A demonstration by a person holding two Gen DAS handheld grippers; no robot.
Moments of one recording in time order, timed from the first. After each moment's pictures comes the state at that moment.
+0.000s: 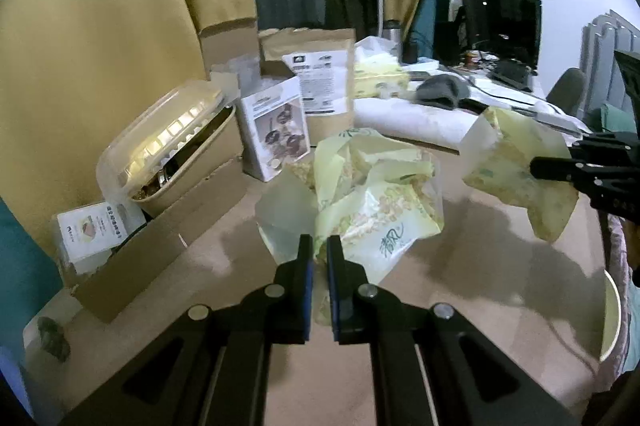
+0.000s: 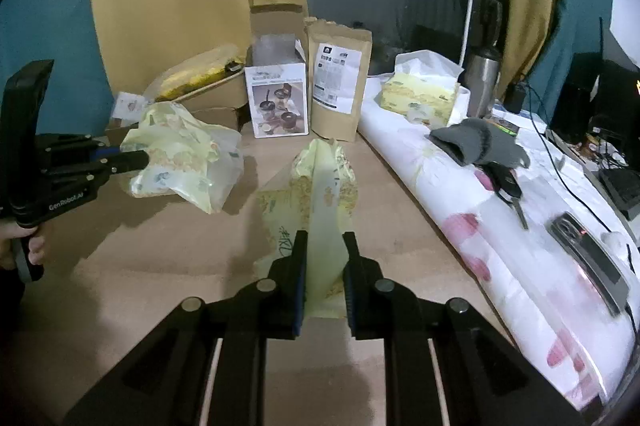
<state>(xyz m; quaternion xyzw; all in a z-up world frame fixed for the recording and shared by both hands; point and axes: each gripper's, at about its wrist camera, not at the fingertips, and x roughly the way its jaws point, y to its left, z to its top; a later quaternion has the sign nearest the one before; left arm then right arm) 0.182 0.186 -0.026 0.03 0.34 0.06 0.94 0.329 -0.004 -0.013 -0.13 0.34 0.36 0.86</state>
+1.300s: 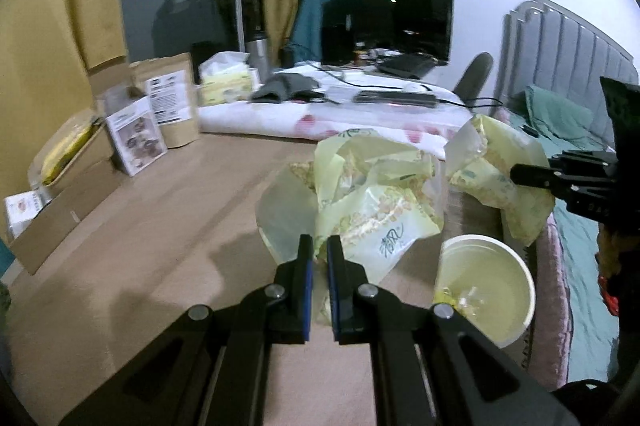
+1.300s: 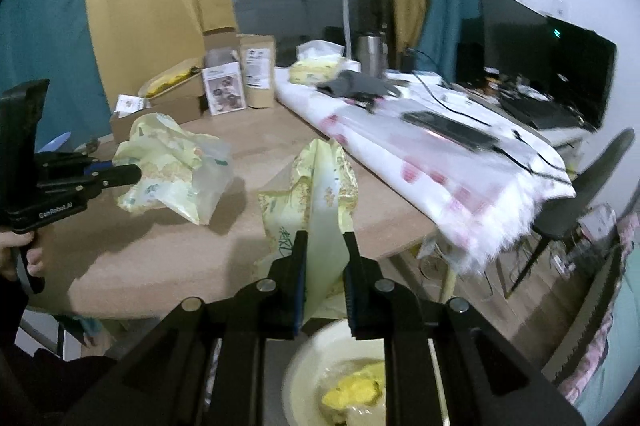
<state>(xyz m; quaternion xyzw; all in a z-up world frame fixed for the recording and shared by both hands) 0.103 -0.015 -0.025 0.03 0.32 -0.05 0.94 0.192 -0.247 -0.011 -0.07 0.34 0.27 0.90</state>
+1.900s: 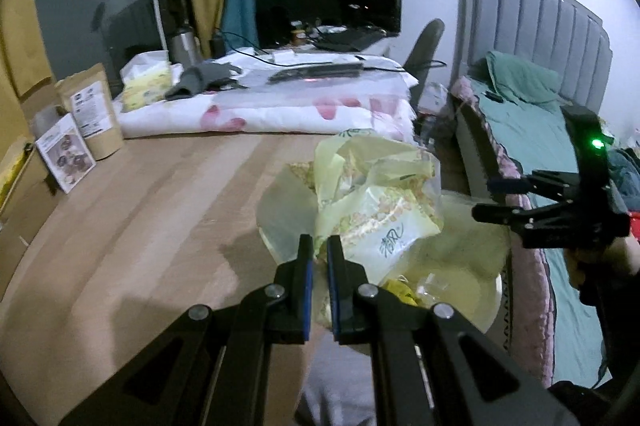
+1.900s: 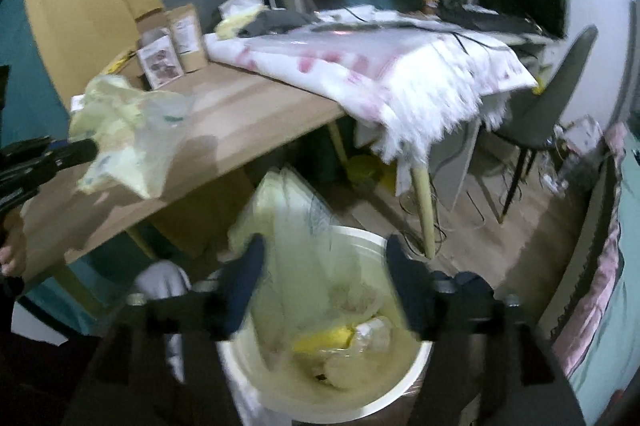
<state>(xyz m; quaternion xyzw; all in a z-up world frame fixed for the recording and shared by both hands) 0.124 -0.111 -0.052 0.07 0.36 -0.12 0.92 0.200 -0.347 -0.101 0.00 0.42 0.20 0.88</state>
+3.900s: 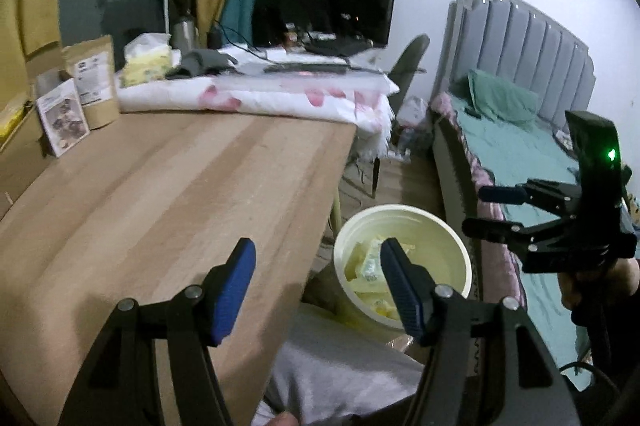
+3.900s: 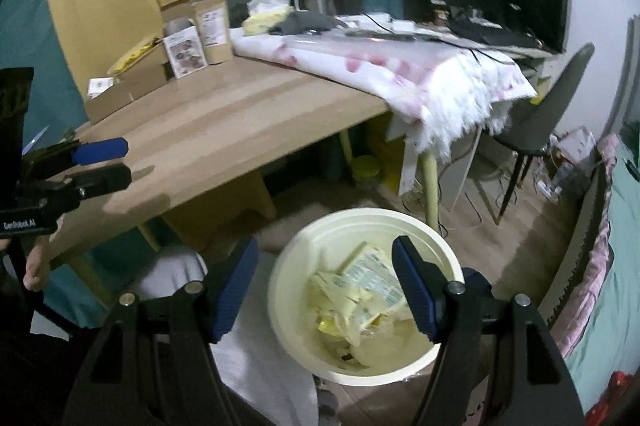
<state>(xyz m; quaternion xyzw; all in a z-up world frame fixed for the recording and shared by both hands) 0.074 -0.071 -0.061 0.01 0.33 -0.15 0.93 0.125 -0.282 -0.063 -0.04 0.40 0.21 0.89</state>
